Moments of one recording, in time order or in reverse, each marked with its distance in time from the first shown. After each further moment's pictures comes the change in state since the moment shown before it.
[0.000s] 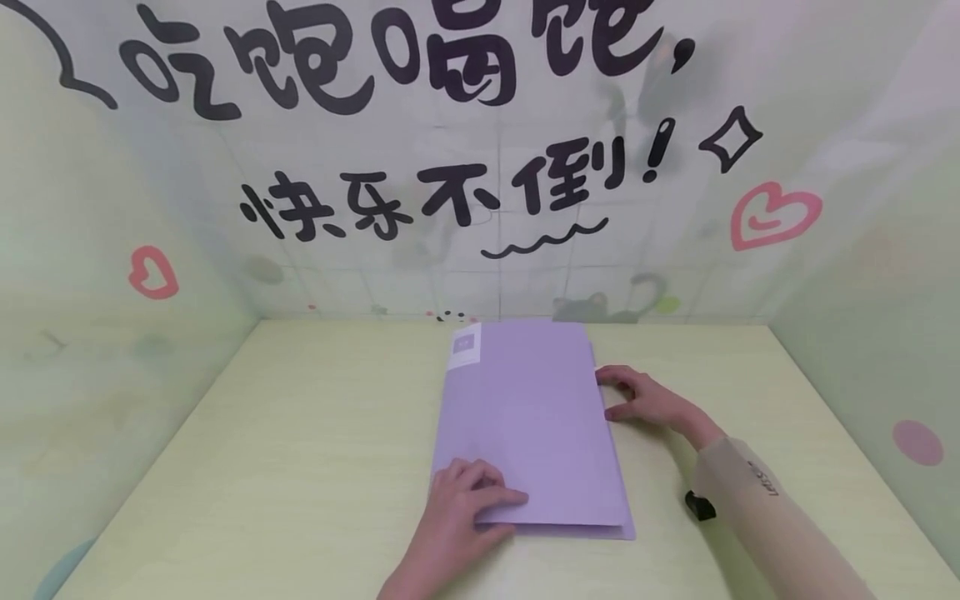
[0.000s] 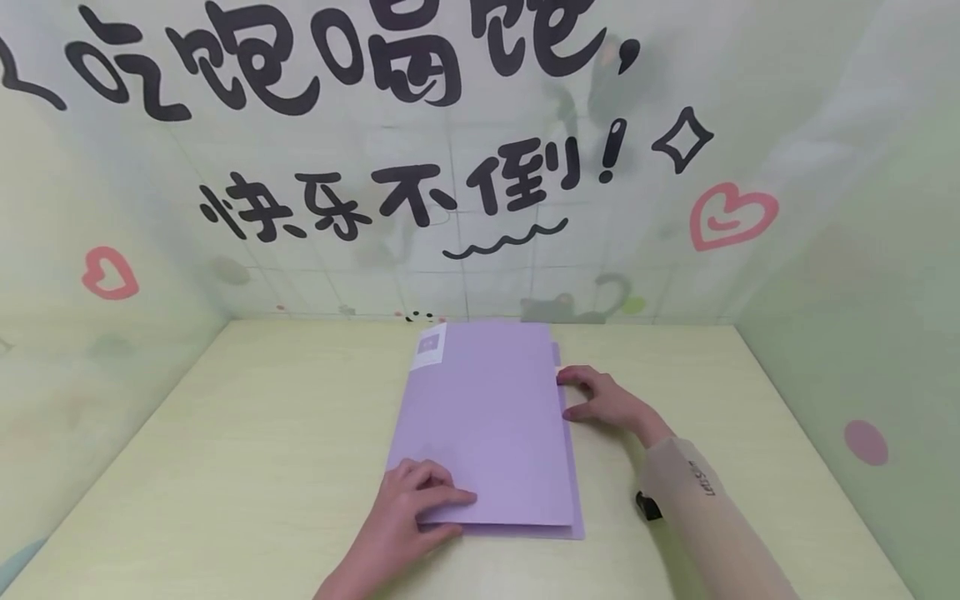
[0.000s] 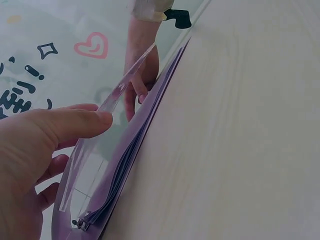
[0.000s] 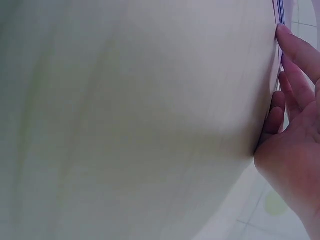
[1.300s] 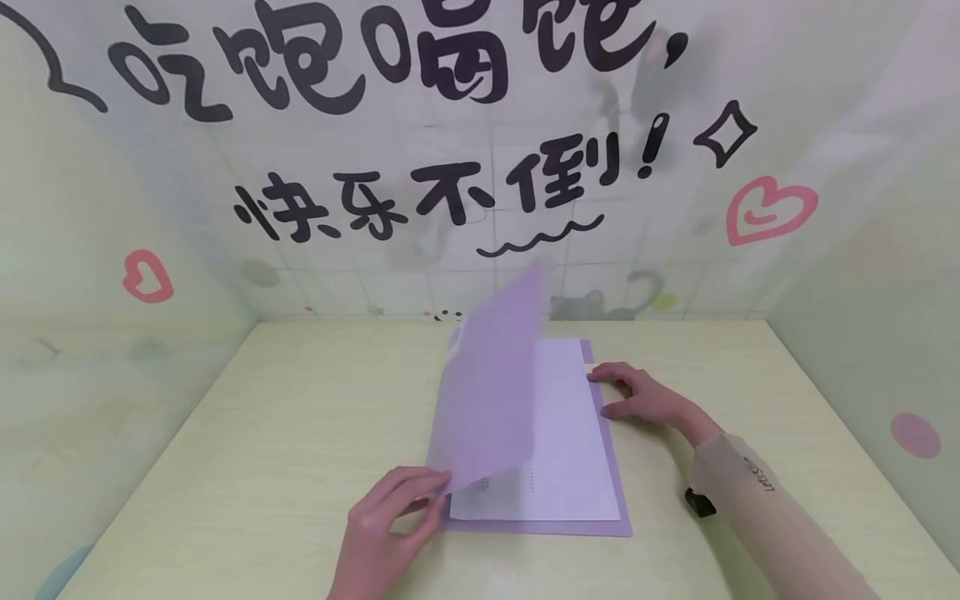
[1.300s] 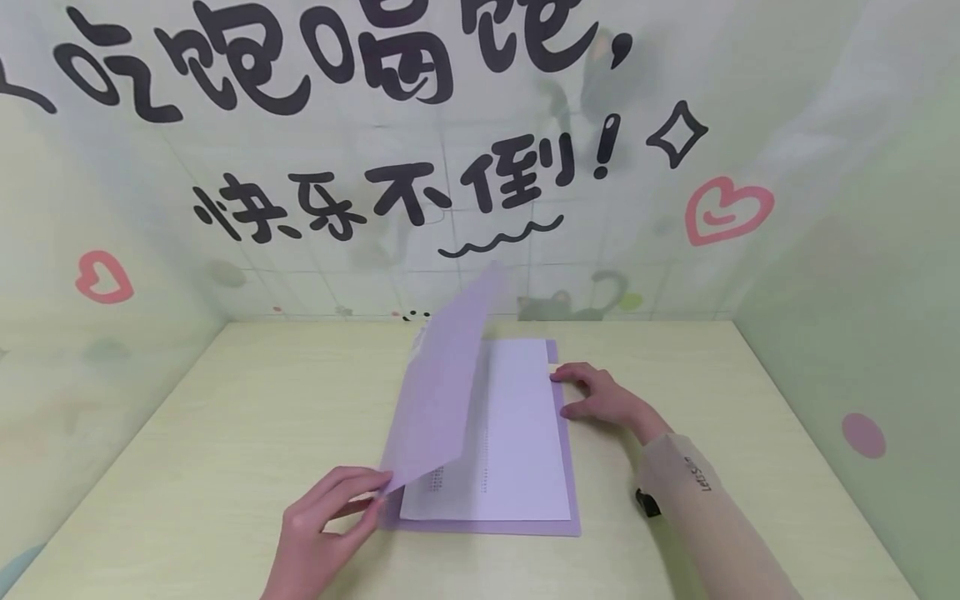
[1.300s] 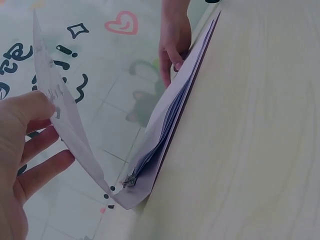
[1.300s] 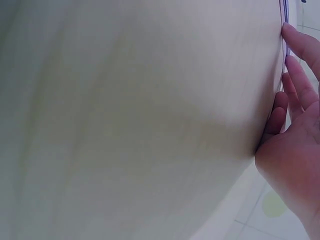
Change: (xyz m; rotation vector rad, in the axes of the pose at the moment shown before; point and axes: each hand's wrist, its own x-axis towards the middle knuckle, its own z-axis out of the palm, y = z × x) left_hand -0.017 -0.023 -0.048 -0.309 0.373 0.164; right_hand -0.001 0.000 0.001 -0.062 0.020 -0.007
